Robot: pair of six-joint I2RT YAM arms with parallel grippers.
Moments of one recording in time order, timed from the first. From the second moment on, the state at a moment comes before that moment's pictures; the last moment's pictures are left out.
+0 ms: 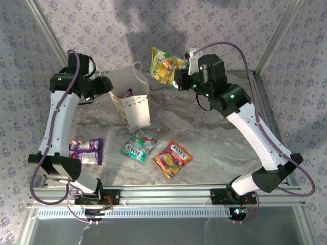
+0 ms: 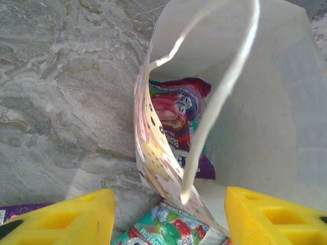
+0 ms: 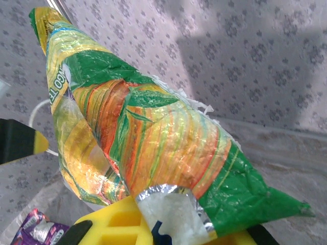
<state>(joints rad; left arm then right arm) -0.11 1.53 1.84 -1.21 0.11 -0.49 0.64 1.45 1.78 -0.64 0.03 0.28</state>
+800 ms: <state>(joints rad) -0.10 1.72 1.92 -1.22 0.06 -0.53 0.75 1.50 1.81 -0.52 0.07 0.27</state>
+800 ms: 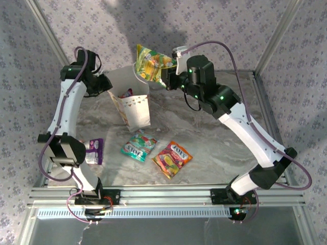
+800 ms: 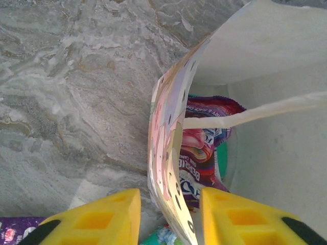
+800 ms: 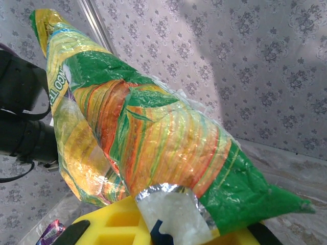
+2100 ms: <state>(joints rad) -0.18 1.89 2.14 -1.20 0.21 -0.37 0.78 1.58 1.82 -0.45 0.07 0.33</state>
